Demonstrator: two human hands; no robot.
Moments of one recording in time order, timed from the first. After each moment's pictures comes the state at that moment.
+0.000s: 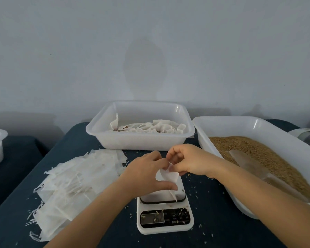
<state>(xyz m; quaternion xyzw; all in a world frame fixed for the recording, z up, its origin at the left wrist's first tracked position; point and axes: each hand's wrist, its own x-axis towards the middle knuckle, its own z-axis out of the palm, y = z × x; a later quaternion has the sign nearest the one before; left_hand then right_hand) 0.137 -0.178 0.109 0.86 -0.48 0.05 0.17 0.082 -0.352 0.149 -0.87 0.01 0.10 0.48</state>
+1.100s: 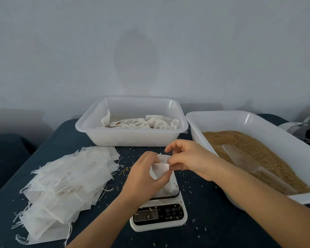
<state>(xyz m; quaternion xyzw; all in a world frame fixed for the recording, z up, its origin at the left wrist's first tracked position) 0.109 -0.195 0.080 0.79 -0.37 0.11 0.47 0.065 -0.347 0.150 -0.78 0.13 0.03 0.61</state>
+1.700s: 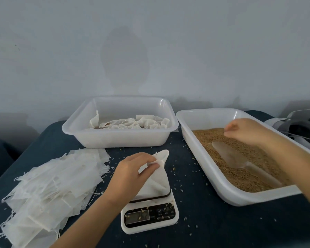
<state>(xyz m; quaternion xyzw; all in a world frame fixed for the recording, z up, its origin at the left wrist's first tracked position) 0.112 -0.187 0.101 0.77 -0.45 0.14 0.44 0.033 -0.513 0.180 -0.95 0.27 -0.04 0.17</state>
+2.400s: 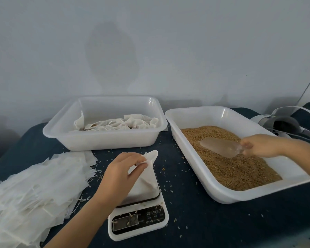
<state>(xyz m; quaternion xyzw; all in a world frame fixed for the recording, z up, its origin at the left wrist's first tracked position) 0.121 -0.199 0.092 0.78 -0.43 0.14 0.44 -0.014 -0.587 0.156 -0.95 0.24 0.19 0.03</state>
